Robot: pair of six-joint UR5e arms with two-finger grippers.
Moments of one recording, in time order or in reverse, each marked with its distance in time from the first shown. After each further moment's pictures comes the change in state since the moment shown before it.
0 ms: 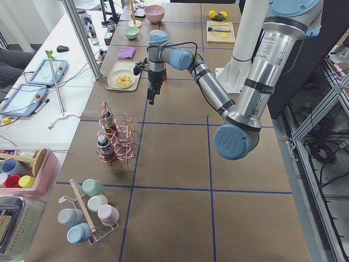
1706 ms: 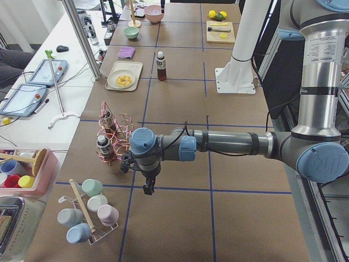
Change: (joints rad) left arm -0.476 0.303 0.450 -0.339 -0.301 0.510; right arm -0.472 0.309 0.285 0.096 0.040 0.916
